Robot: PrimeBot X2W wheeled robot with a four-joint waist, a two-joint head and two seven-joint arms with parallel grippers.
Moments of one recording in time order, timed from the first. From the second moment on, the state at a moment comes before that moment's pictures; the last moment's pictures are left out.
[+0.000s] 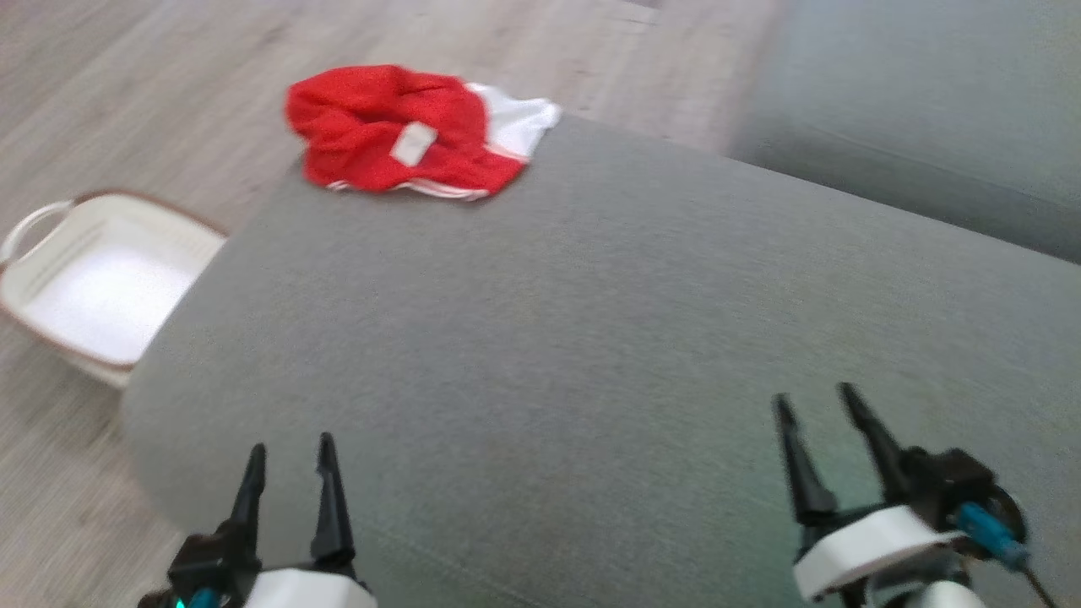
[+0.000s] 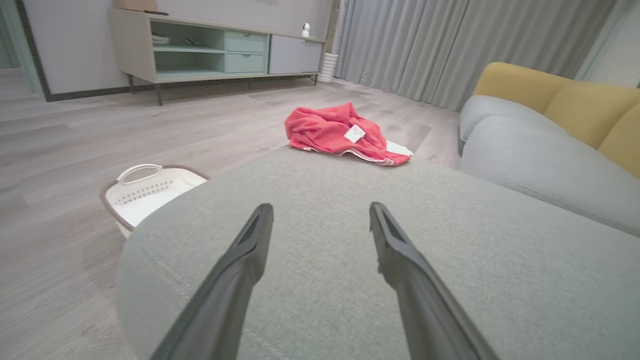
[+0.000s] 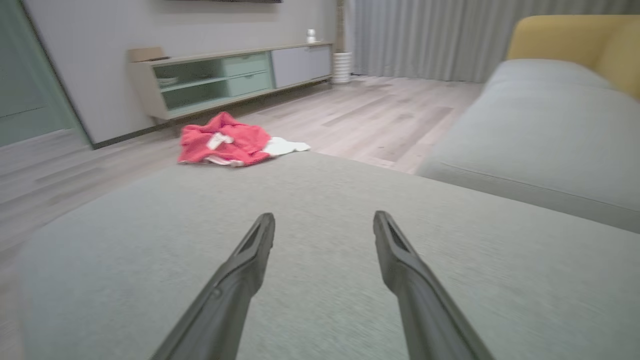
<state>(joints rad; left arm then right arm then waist) 0.06 0.31 -0.48 0.07 -0.59 0.35 -0.21 0.11 -0.04 0.07 0.08 0.11 0.13 -0.06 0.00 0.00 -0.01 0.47</state>
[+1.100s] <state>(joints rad) -0.51 0.57 -0.28 -0.05 -0.57 0.26 -0.05 -0.12 -0.05 0.06 -0.09 -0.06 0.13 0.04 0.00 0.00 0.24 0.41</state>
